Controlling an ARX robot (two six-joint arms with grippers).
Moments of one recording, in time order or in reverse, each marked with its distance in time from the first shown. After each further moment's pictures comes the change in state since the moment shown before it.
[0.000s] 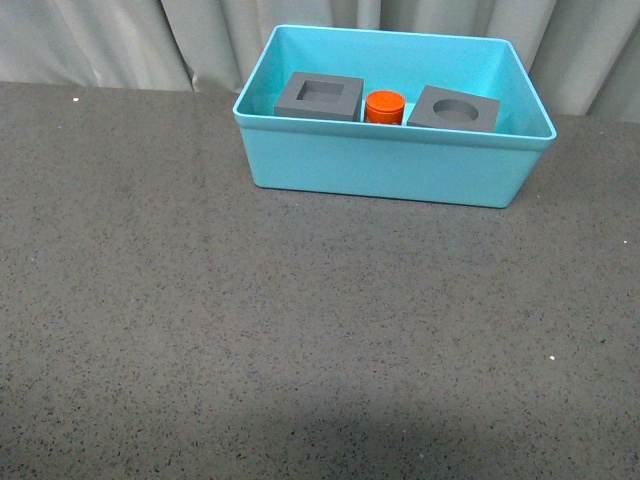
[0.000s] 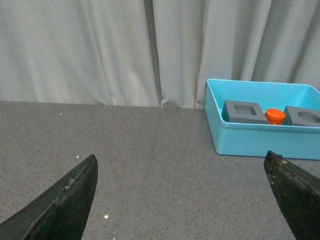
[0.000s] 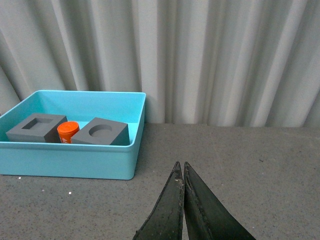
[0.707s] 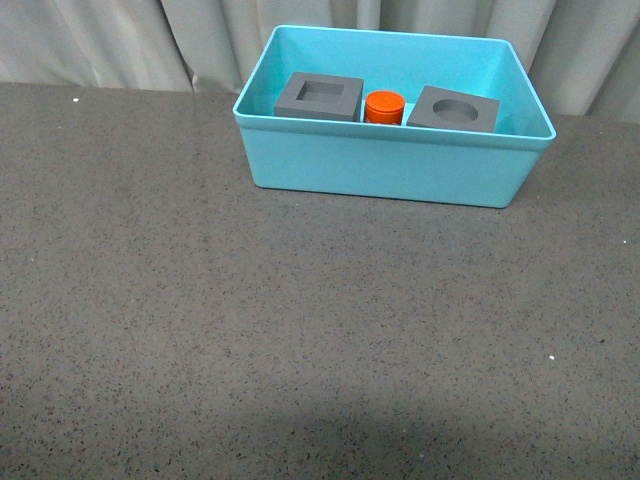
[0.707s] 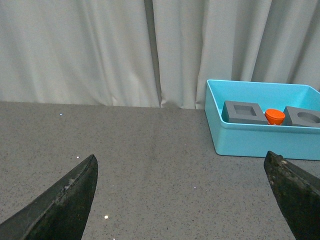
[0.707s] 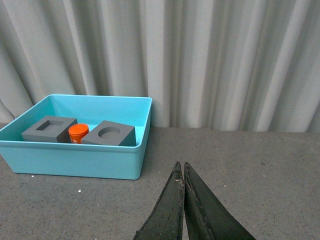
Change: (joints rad) left arm 0.000 0.000 0.000 0.000 0.000 0.000; right arm -0.002 -0.293 0.000 -0.281 -0.003 0.002
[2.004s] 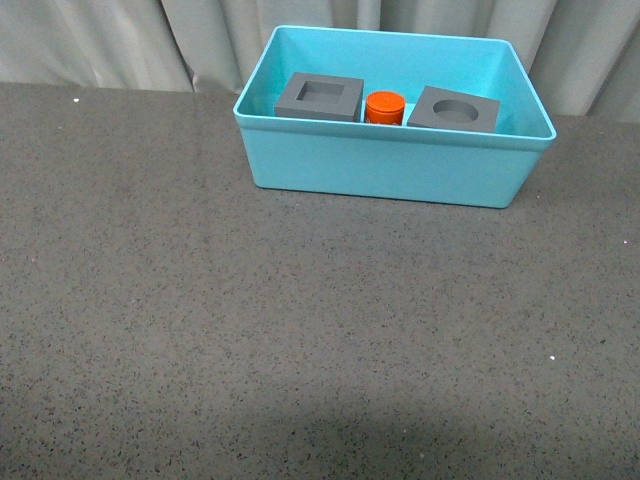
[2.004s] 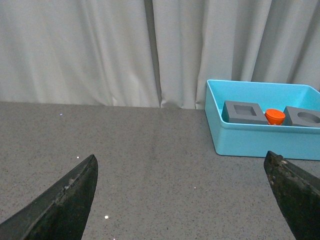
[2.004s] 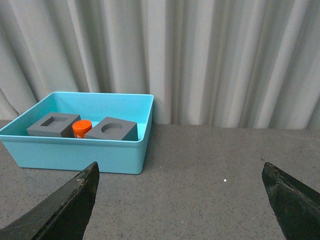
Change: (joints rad) left arm 0.000 0.000 0.000 0.000 0.000 0.000; right arm 0.000 -0.218 0.001 -0.224 -0.003 0.002
